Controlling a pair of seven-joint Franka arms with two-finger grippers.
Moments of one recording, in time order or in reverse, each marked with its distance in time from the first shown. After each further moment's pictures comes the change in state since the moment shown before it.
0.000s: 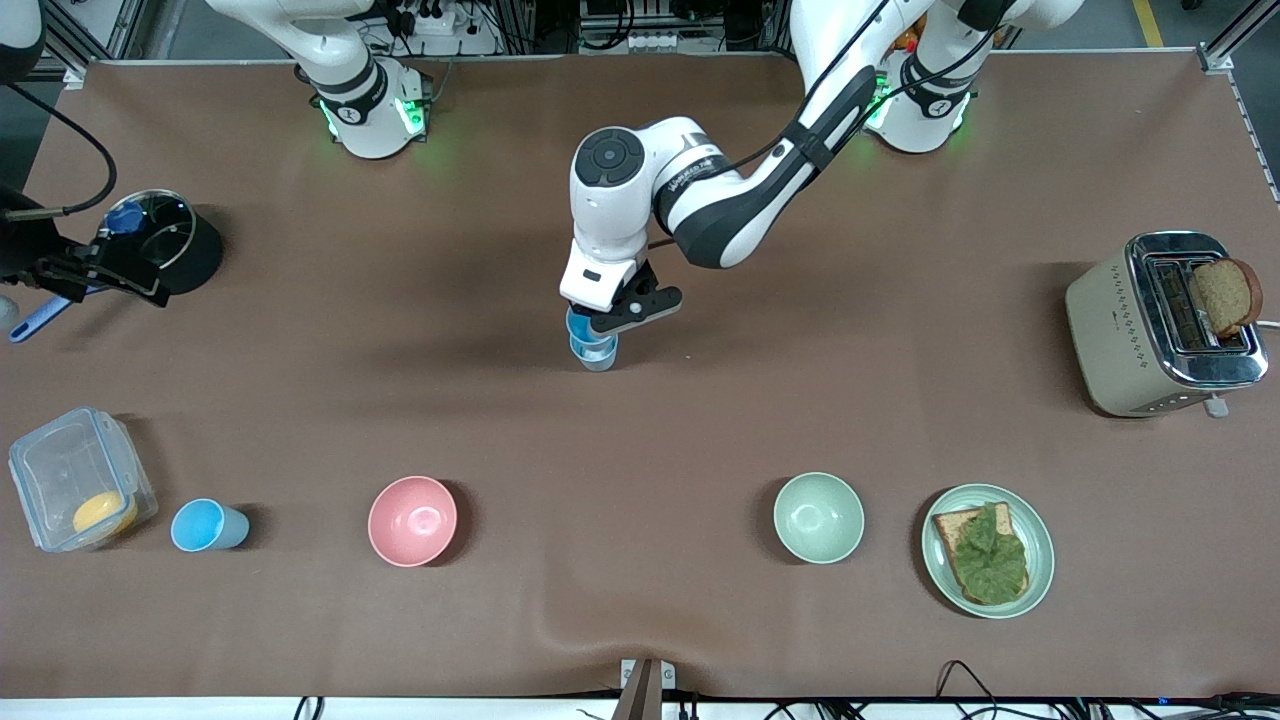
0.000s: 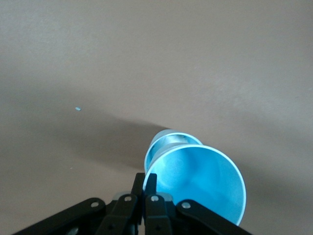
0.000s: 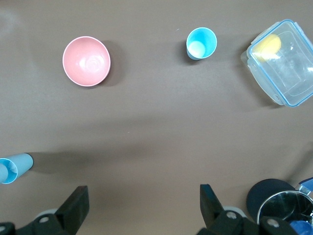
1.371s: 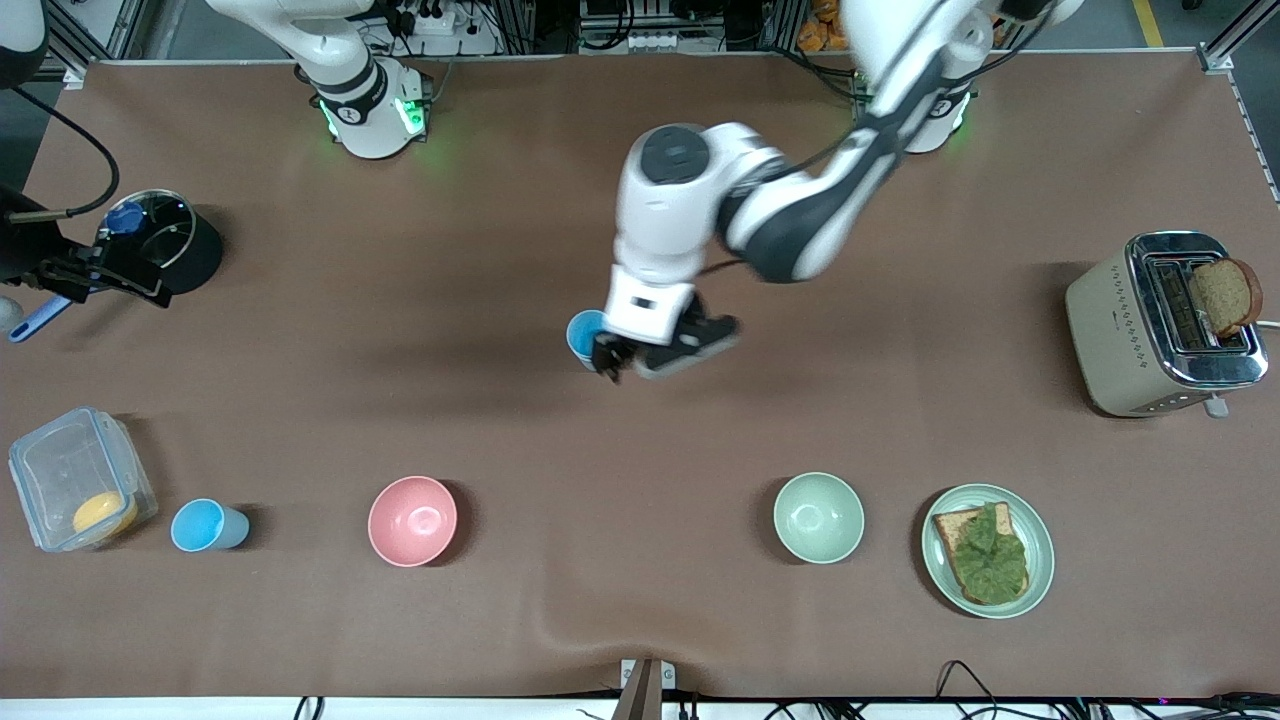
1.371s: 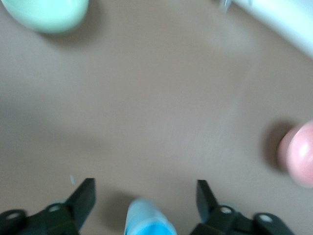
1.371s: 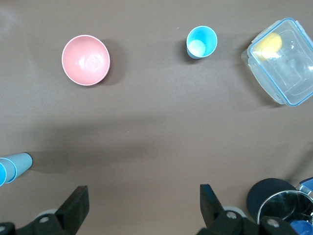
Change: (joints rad) left arm 0.163 -0.118 0.031 0.061 0.056 0.021 0.043; right arm 0.000 0.000 0.000 -0.006 0.000 0.003 0.000
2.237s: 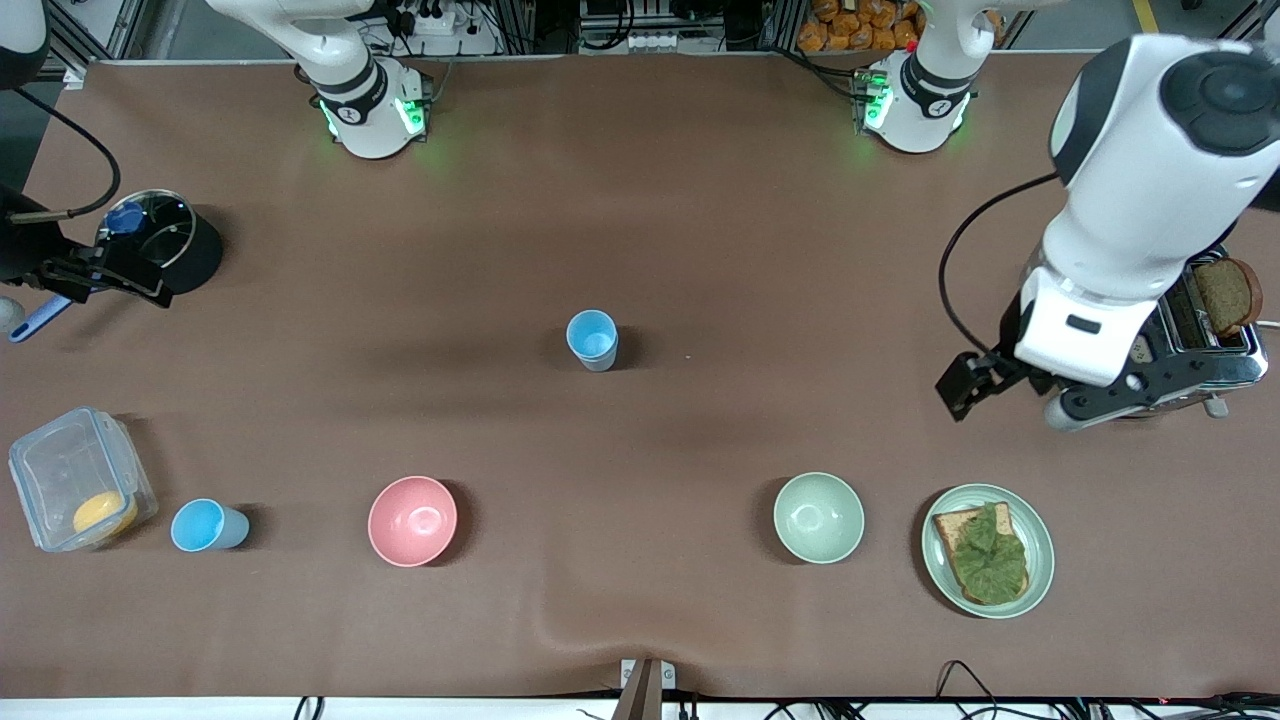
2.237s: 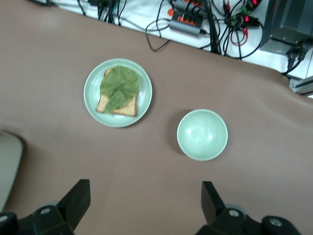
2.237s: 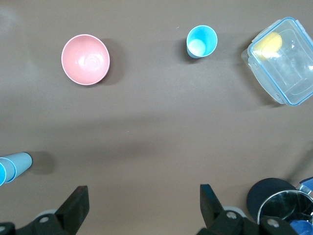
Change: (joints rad) left arm 0.445 -0.272 -0.008 -0.004 -0.090 -0.358 0.715; right arm 0.000 0.000 0.000 -0.002 0.000 0.000 0.000
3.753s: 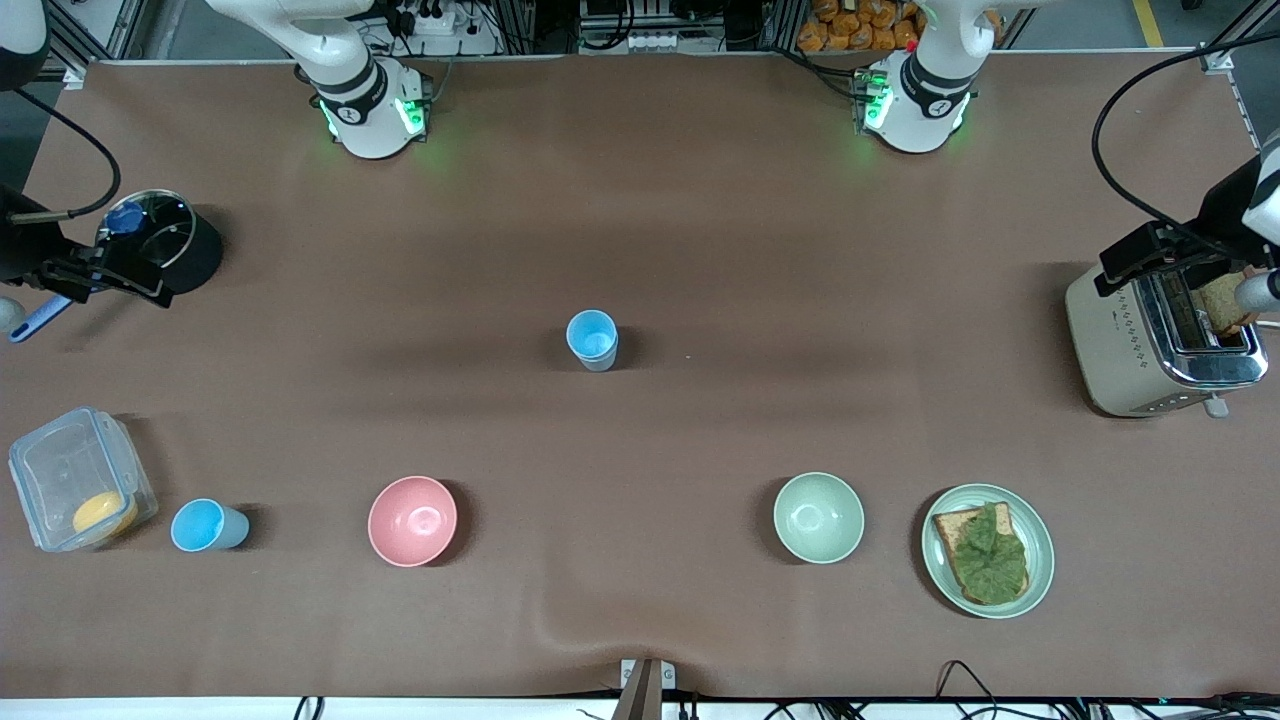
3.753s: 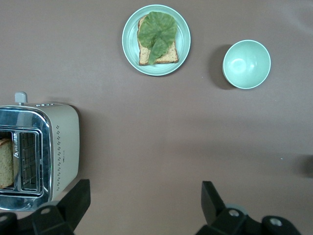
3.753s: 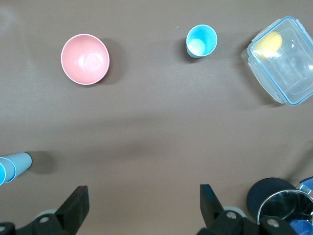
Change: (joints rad) left arm 0.058 -0.246 0.243 -0.161 -0.226 -0.219 0.535; right arm 0.000 0.000 -0.001 -0.001 0.000 0.000 0.000
